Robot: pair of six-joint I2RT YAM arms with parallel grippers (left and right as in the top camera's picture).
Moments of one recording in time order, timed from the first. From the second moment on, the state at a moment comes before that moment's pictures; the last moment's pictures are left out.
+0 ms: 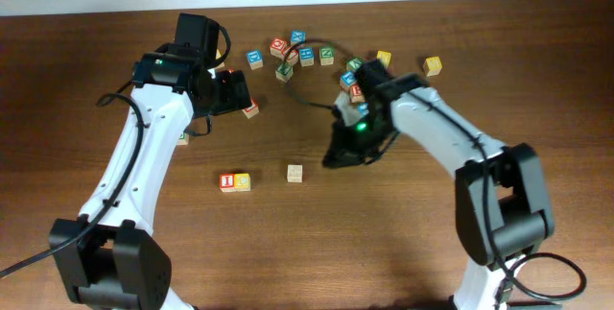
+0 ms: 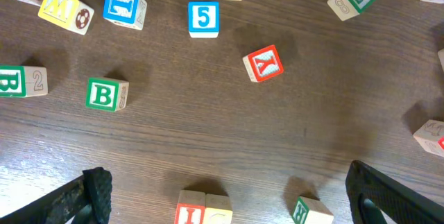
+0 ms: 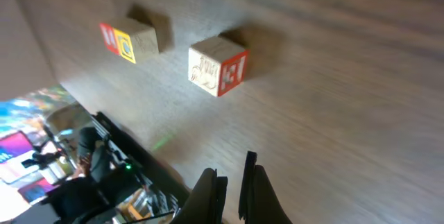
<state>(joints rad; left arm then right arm) -0.18 1.77 1.63 -1.06 -0.08 -0.40 0.31 1.96 1.43 -1.00 -0.74 0.22</state>
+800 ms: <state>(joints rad) -0.18 1.77 1.63 -0.99 -0.21 -0.40 0.03 1.96 1.44 -1.13 -0.69 0.02</state>
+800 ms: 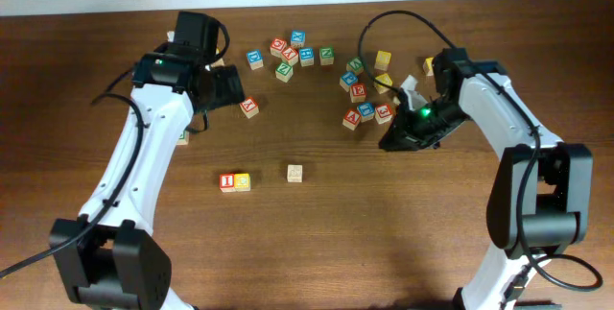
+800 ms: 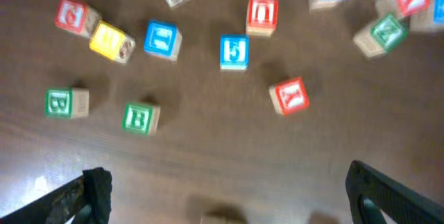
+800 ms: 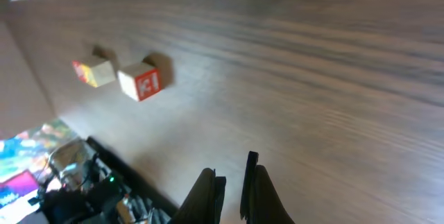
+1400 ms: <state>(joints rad) 0.23 1.77 1.63 -1.16 -0.12 -0.42 0.47 1.96 1.44 -0.88 -0.73 0.16</state>
